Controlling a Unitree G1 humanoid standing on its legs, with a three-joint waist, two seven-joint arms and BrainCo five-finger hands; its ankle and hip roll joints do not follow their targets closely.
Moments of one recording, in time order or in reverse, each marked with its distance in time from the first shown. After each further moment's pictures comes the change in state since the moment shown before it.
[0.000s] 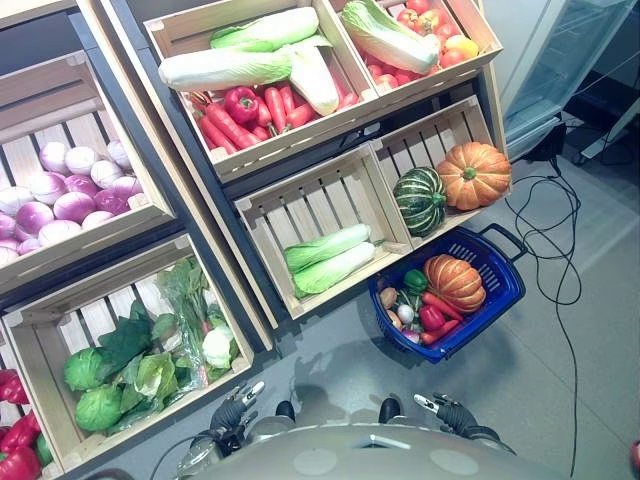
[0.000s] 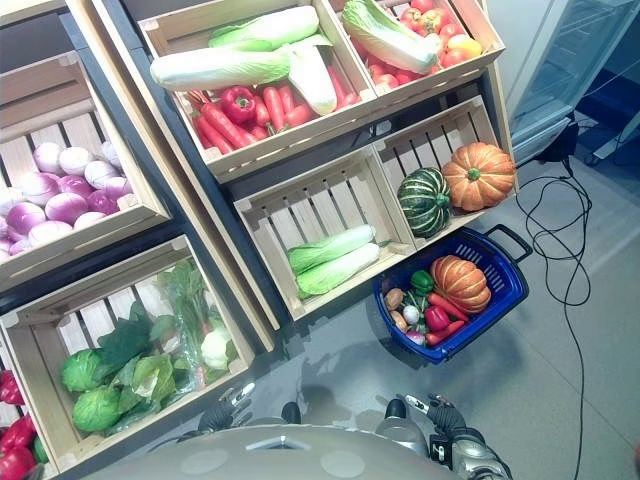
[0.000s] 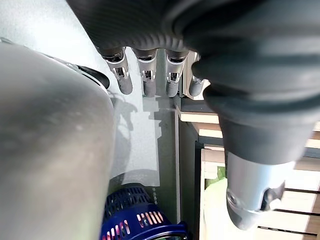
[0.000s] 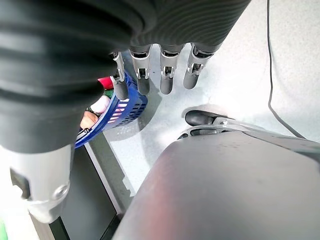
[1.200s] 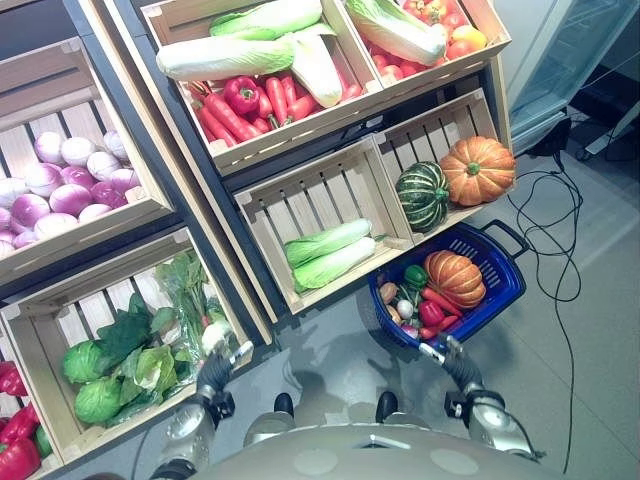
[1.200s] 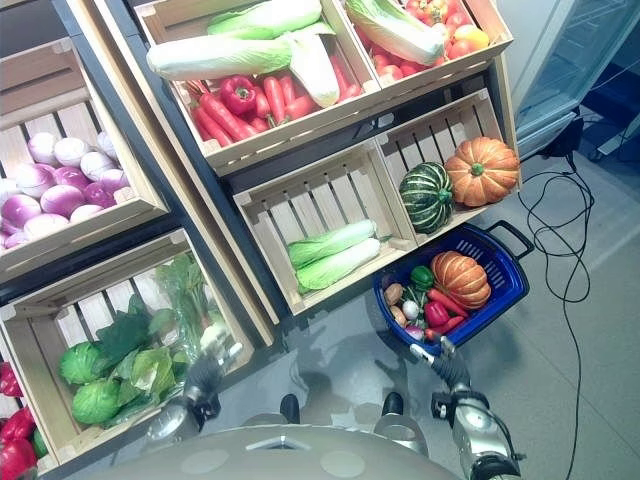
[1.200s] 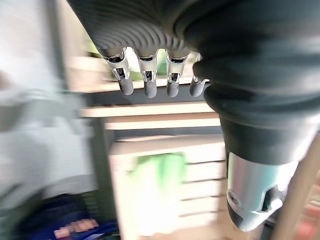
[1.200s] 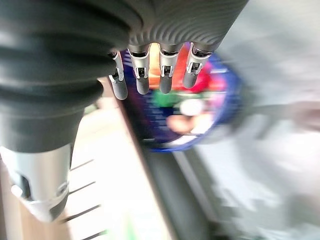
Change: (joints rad) left arm 0.038 0.101 0.032 -0.468 0.024 -0.101 0.080; right arm 0.088 -0.074 0.003 -0.553 0.084 -0.128 -0.080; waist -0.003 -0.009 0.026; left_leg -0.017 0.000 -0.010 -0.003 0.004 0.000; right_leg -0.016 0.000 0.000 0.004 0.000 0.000
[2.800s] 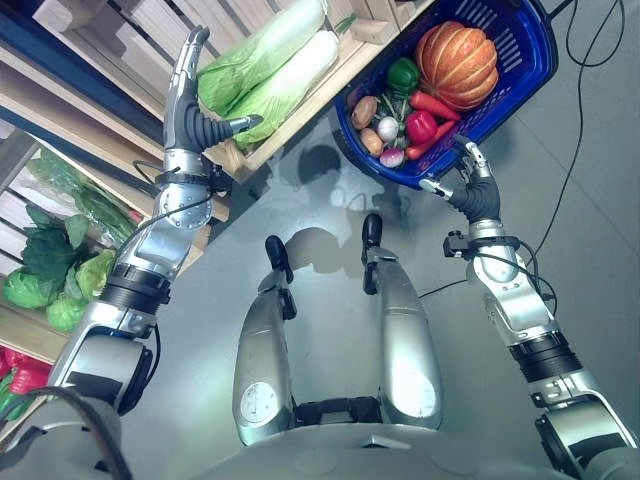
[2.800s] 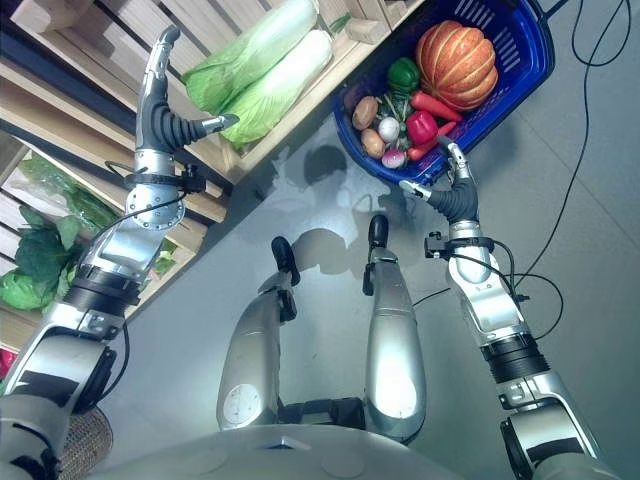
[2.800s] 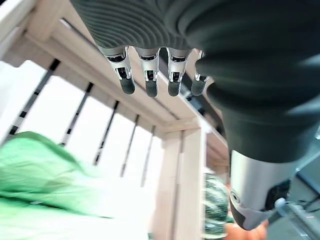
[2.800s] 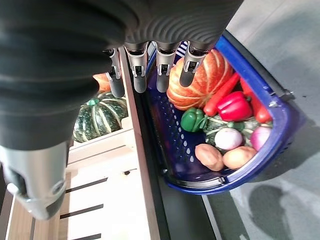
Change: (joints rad) left arm -0.773 0.352 -0.231 -0.456 0.670 0.167 0.722; right arm -0.409 -0.213 0.086 -0.619 -0.086 0.181 -0.302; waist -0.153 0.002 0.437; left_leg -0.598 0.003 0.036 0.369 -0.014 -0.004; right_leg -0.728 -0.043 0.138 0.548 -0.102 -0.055
